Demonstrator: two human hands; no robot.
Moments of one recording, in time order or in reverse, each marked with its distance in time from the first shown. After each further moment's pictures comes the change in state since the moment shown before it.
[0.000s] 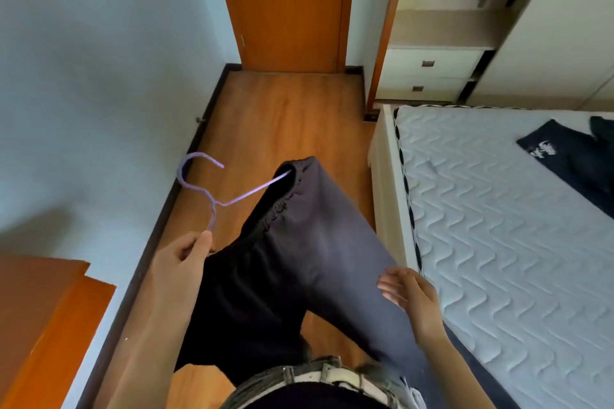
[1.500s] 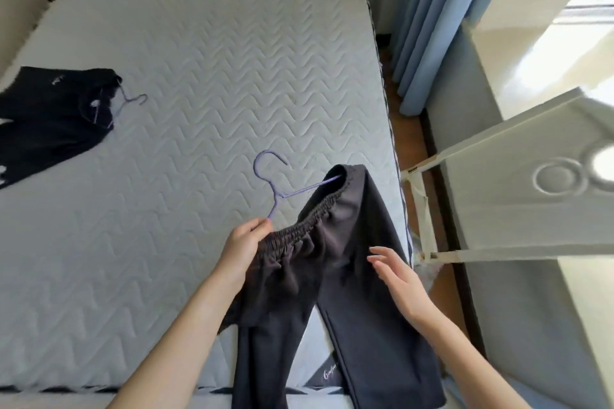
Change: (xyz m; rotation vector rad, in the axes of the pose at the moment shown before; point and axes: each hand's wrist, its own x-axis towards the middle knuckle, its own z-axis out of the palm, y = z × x) left_hand -0.645 -0.072 0.529 0.546 -1.844 0.302; right_hand -0.354 0.280 -0.534 0.313 1.119 0.065
